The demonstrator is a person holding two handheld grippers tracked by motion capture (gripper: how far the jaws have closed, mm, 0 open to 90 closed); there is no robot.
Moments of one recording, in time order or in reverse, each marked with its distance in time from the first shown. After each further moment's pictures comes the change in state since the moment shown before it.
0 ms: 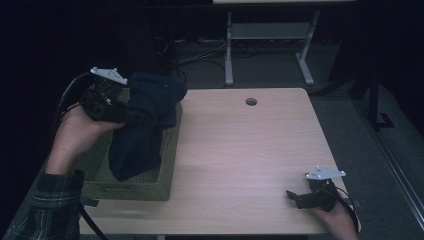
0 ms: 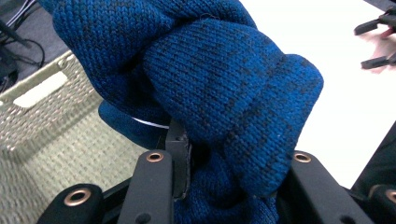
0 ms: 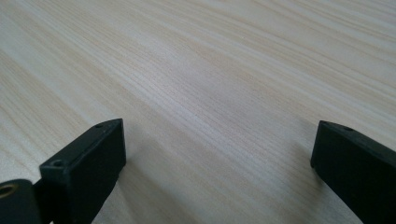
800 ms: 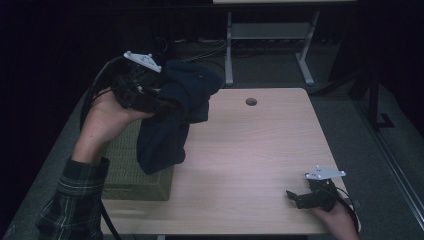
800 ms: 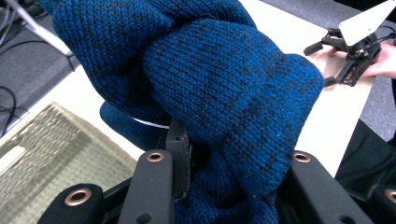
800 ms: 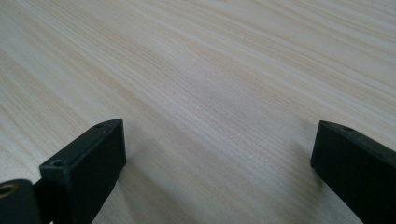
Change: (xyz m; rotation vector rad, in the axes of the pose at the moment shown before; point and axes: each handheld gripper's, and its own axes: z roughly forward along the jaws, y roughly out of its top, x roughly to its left) left arm -0.044 0.060 0.017 -0.046 -0.101 0.133; right arm 0.000 0.000 0.000 0.001 -0.001 0.001
